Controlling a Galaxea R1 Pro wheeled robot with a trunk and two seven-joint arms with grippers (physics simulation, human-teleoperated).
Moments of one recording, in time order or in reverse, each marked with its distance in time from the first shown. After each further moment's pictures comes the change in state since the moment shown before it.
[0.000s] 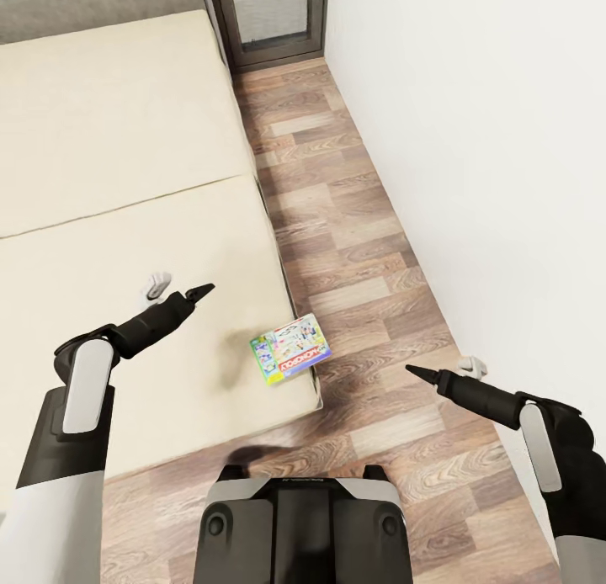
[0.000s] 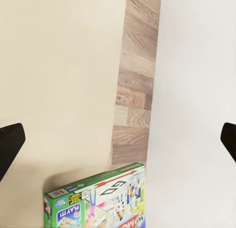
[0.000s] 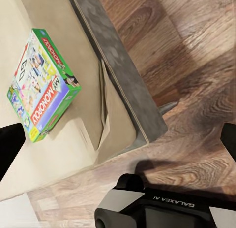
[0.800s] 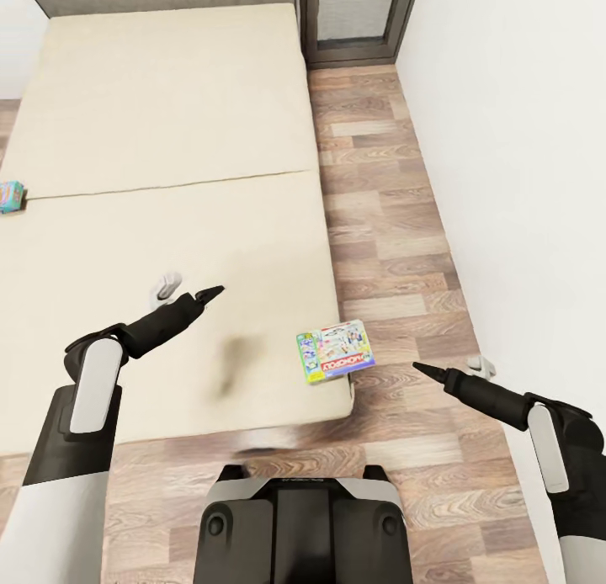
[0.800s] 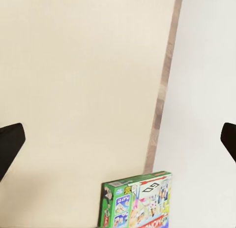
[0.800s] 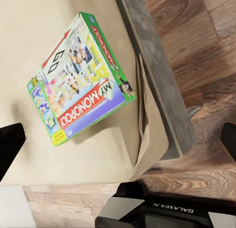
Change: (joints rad) left arm 0.000 -0.001 -0.048 0.000 0.003 0.002 0.000; right arm 0.000 0.000 -0.043 0.000 -0.004 0.000 0.002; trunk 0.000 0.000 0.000
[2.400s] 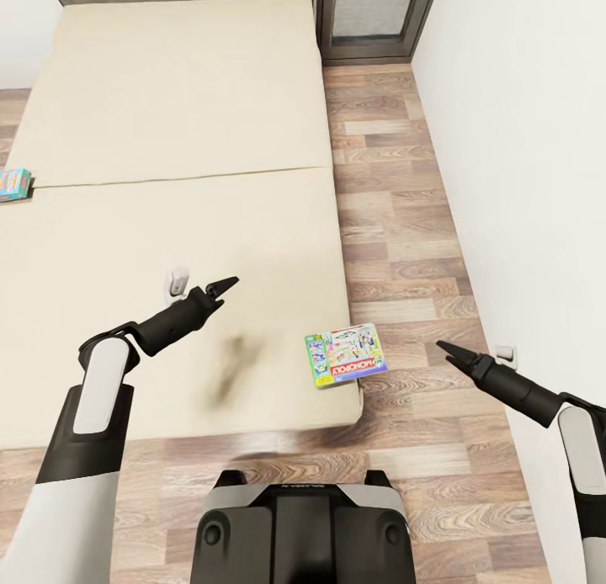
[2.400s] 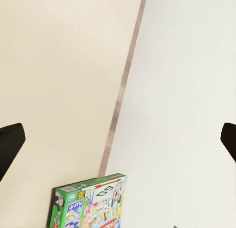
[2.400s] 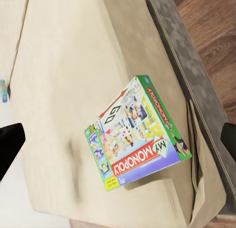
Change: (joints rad) left arm 0.000 -0.031 -0.035 -0.005 0.199 0.000 0.000; right arm 0.000 -0.044 -0.081 0.000 -0.242 0.004 0.071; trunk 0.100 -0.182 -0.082
